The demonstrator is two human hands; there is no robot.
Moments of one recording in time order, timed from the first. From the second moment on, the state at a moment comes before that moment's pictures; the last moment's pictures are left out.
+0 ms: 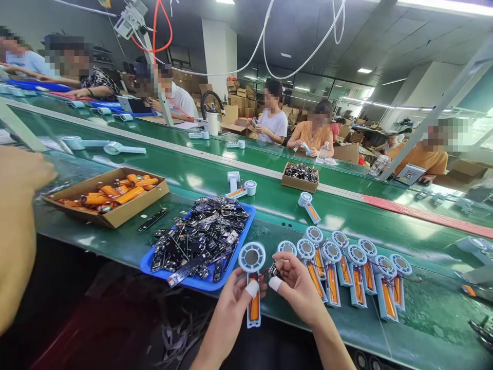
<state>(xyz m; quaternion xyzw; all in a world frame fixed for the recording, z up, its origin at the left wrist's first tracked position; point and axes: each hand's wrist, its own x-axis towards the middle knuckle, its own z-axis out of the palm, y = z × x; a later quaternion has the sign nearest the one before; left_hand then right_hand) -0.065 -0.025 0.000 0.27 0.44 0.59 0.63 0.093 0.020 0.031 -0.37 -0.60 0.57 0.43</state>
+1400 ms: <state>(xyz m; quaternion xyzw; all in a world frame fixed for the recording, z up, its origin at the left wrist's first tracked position) -0.057 -0.036 0.006 0.34 0.57 0.58 0.48 0.071 -0.030 0.005 -0.40 -0.57 0.58 0.43</state>
